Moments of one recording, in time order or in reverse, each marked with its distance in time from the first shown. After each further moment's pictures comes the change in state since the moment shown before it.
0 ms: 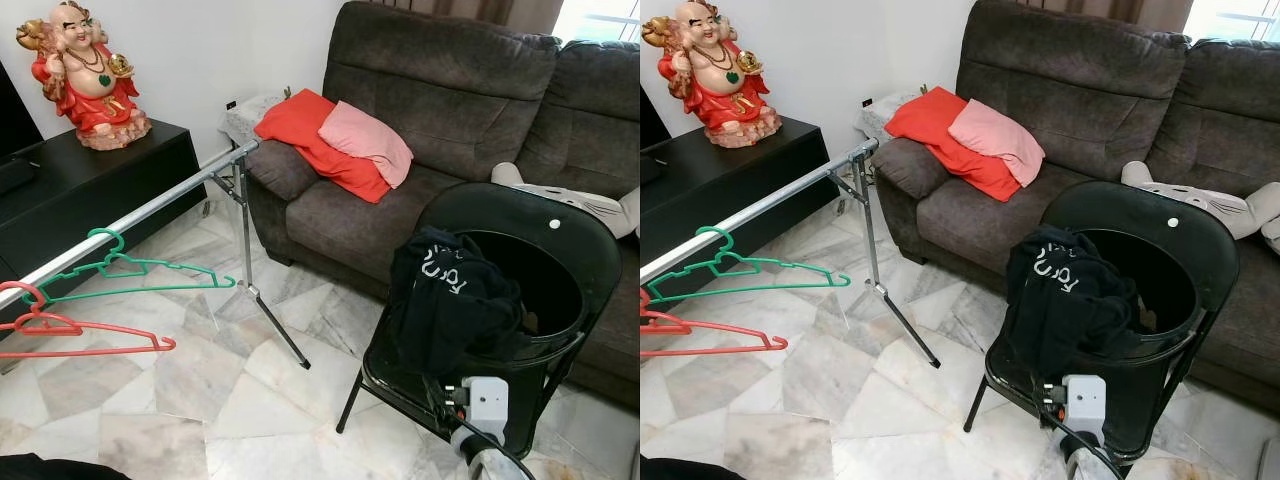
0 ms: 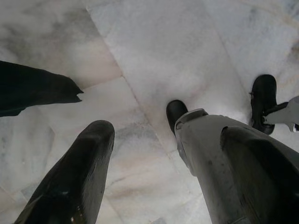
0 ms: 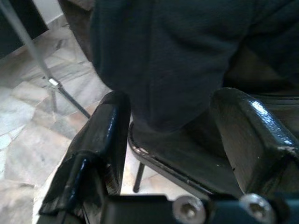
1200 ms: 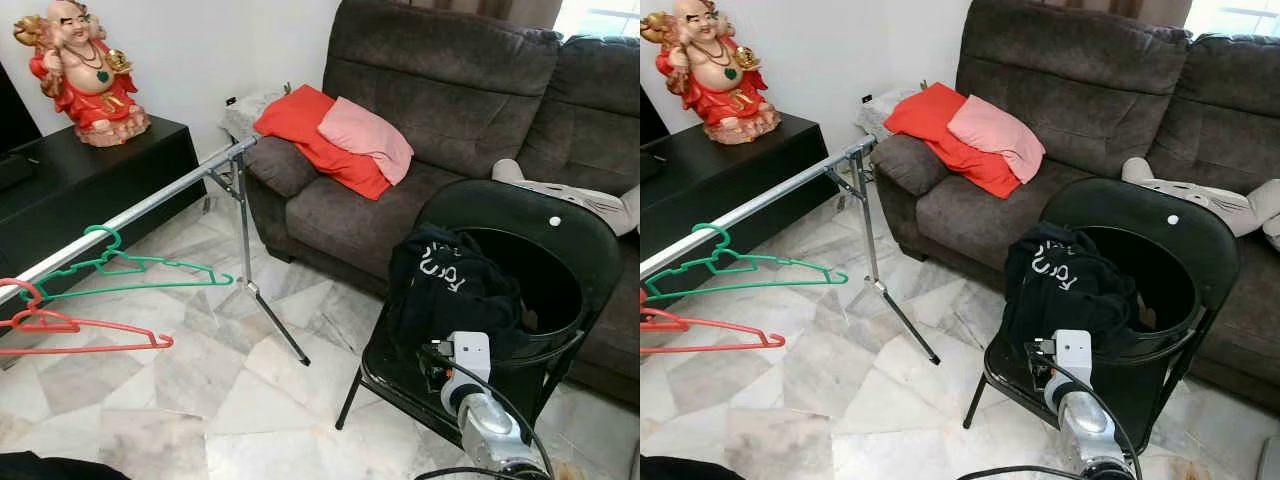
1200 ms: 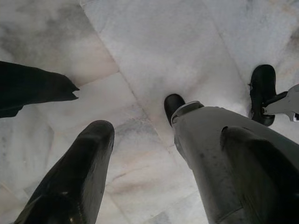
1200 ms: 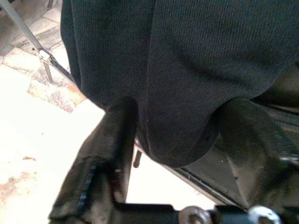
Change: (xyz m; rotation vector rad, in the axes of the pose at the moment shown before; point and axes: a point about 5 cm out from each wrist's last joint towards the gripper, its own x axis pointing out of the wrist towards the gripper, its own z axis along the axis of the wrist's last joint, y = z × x) left arm 0.001 -0.005 -0.001 0.046 0.009 -0.007; right arm 0.046 0.001 0.028 -0.009 0.212 -0.016
